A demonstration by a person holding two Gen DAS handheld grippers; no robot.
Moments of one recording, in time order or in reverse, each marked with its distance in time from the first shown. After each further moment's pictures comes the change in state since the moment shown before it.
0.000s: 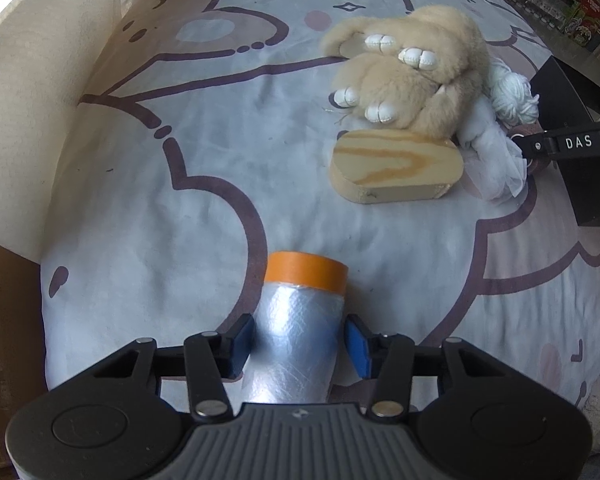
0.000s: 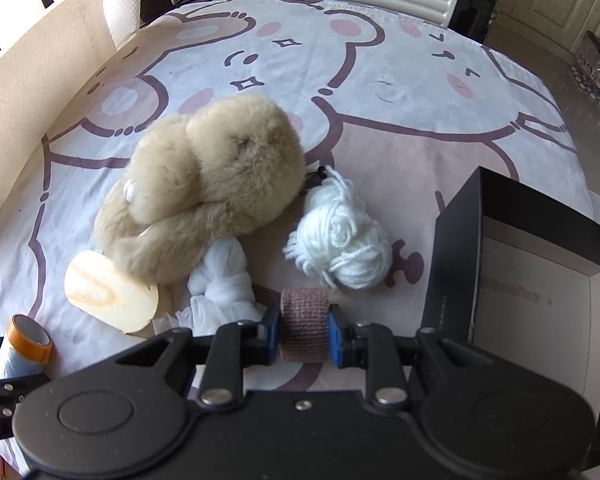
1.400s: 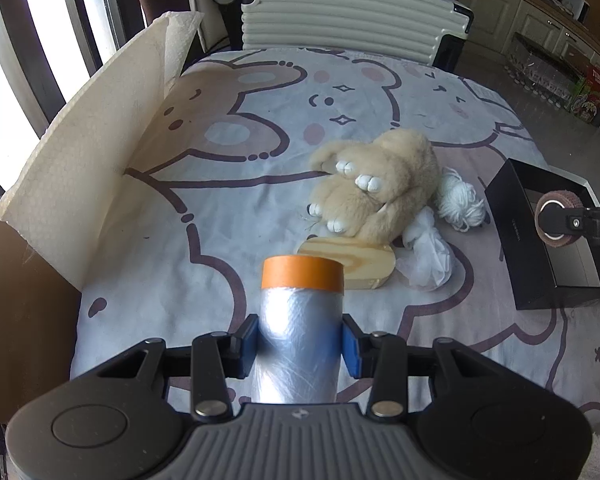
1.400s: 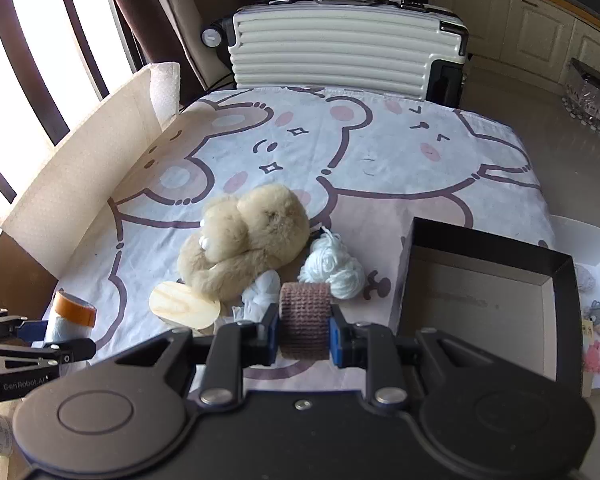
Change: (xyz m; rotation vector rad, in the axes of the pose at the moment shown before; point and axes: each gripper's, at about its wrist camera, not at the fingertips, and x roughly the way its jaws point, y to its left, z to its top) left arm -0.091 -0.039 0.000 -0.120 -0.245 0.047; right arm -0.126 -0.025 -0.032 0.042 -0.226 0.084
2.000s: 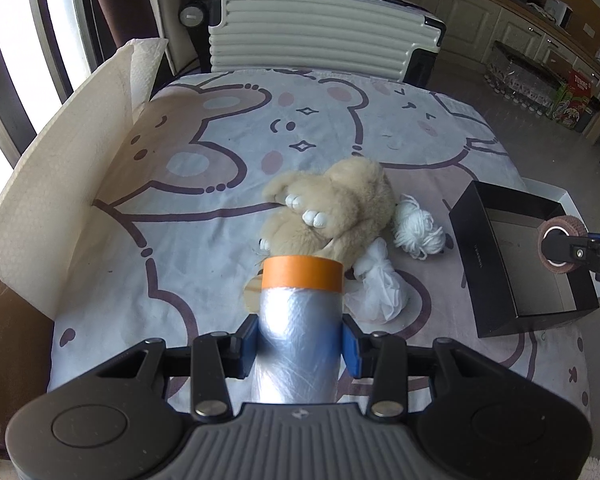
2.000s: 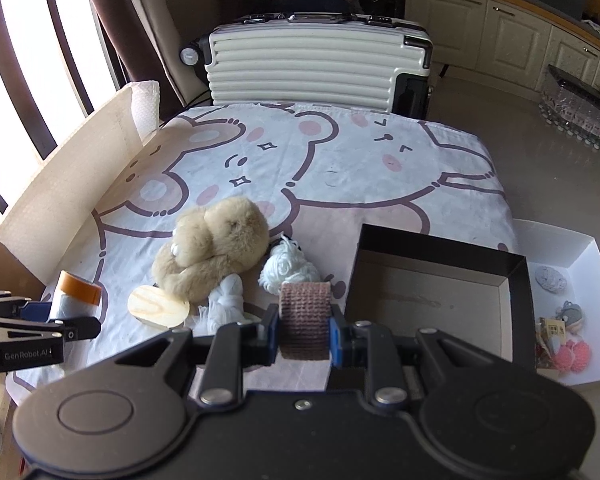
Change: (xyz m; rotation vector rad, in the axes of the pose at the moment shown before) left arm -0.004 -0.039 0.023 0.023 -0.037 -0.042; right arm -0.029 -0.031 -0.005 0.013 -0.041 -0.052
